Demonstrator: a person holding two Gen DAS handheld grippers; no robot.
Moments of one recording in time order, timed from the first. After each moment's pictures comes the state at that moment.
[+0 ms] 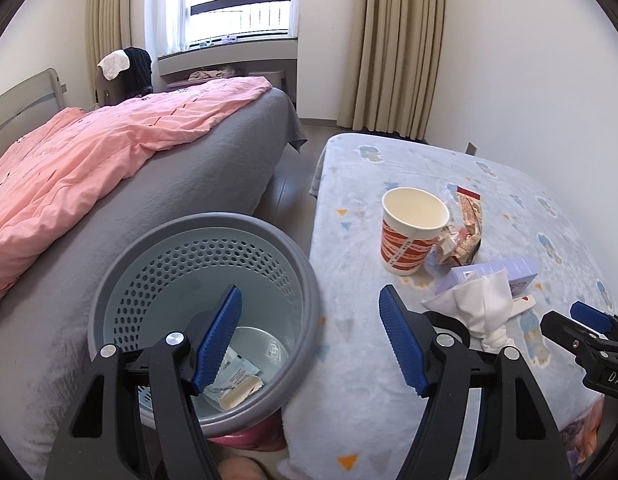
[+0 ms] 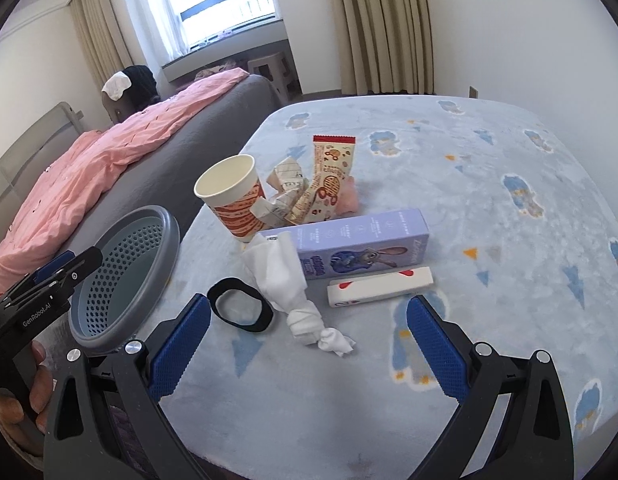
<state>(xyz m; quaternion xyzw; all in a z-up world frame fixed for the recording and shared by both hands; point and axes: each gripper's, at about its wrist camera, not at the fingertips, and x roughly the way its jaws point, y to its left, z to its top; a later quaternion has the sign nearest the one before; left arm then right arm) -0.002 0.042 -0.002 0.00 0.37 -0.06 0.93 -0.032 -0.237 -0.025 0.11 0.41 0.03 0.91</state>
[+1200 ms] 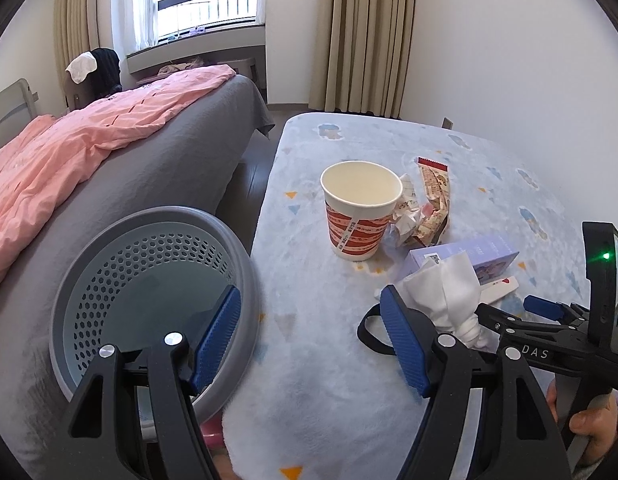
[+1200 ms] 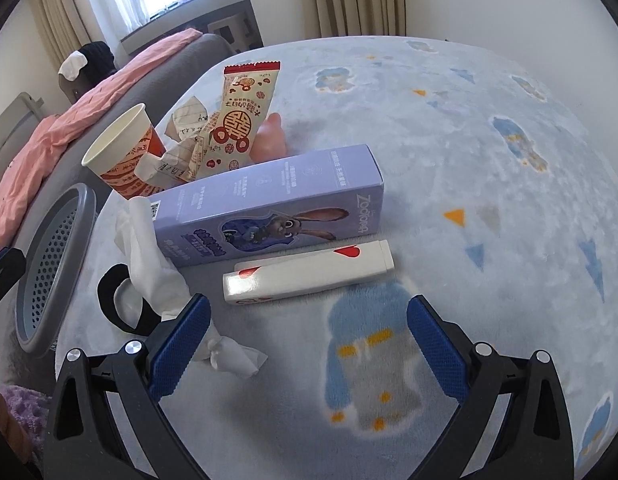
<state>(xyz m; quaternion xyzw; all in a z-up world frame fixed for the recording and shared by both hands) 0.011 -0.007 -0.018 0.03 0.39 -0.10 0.91 0.018 -0.266 -0.094 0.10 0.48 -0.01 0.87</state>
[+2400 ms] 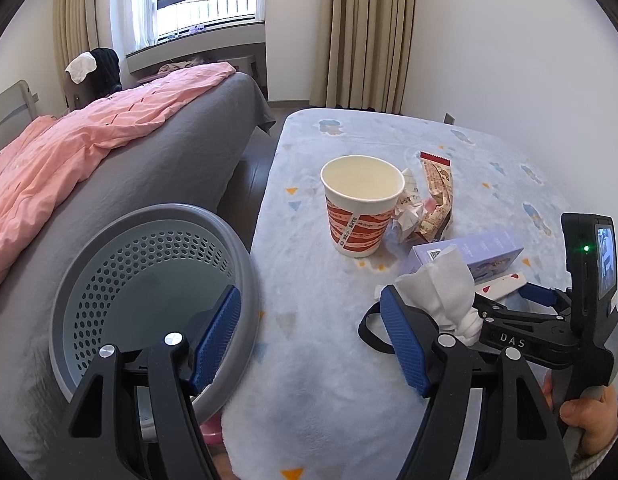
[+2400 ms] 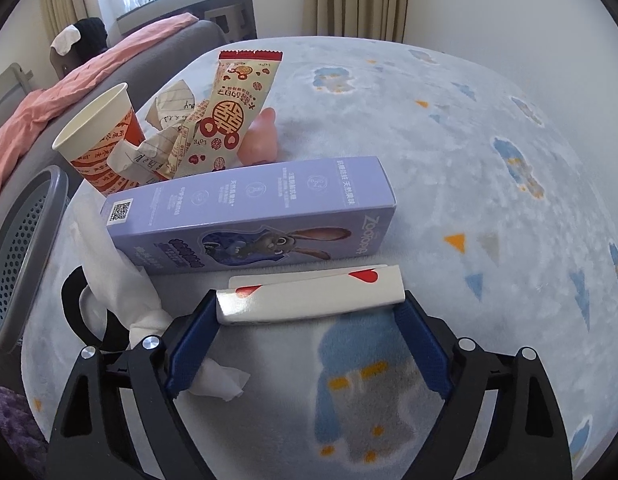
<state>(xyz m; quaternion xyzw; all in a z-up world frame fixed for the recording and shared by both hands) 0.014 -0.009 -0.023 0.03 0.39 -0.09 0.91 0.032 -0.260 -0.102 0.06 0.48 -0.03 0.87</state>
